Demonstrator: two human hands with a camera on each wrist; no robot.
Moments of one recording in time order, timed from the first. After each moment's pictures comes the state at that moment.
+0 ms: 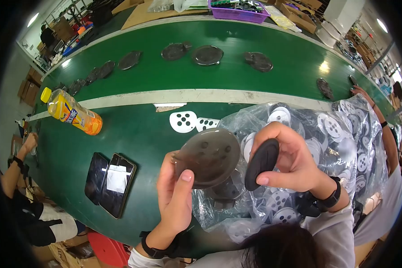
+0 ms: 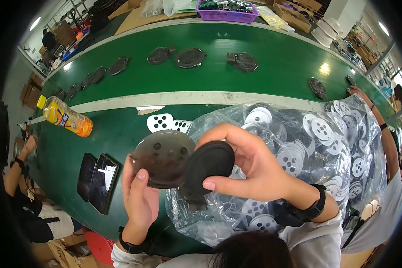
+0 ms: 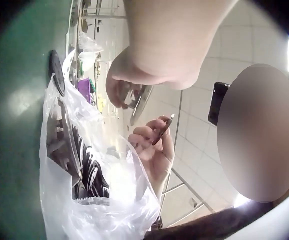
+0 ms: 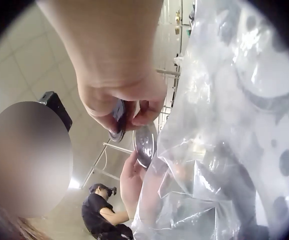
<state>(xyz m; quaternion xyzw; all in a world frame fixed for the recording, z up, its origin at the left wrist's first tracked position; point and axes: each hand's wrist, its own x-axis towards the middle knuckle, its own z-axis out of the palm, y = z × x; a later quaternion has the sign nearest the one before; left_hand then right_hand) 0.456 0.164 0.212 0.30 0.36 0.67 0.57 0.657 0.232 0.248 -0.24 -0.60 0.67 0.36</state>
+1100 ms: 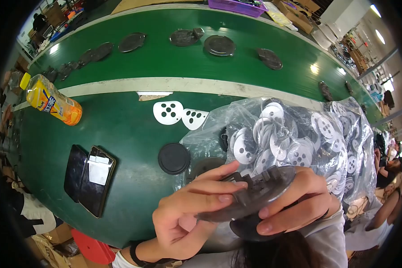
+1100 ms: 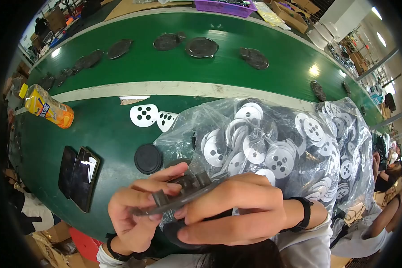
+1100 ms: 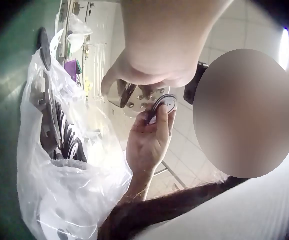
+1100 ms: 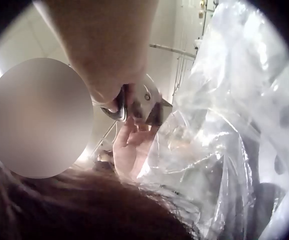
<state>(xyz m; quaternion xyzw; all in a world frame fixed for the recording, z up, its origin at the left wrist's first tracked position) 0.462 0.158 0.208 0.58 0.20 0.60 0.52 0.650 0.214 0.243 -0.04 -0.79 0.34 0.51</state>
